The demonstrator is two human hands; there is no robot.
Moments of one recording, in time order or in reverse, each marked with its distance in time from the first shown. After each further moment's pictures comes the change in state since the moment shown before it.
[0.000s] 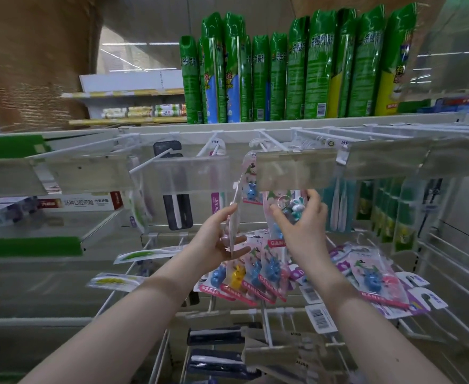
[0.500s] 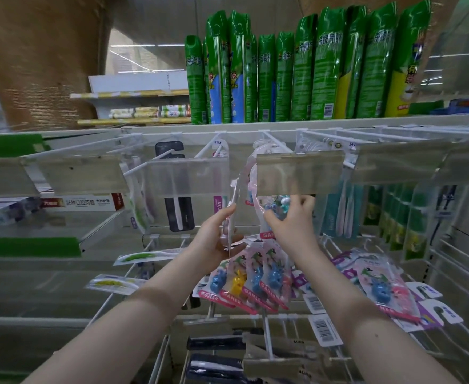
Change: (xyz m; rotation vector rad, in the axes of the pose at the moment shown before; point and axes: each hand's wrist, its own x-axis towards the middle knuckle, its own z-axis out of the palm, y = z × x) left_hand 0.015 0.000 -0.001 -0.023 0.046 0.077; right_hand 0.034 0.012 0.026 -0.136 -0.120 -0.072
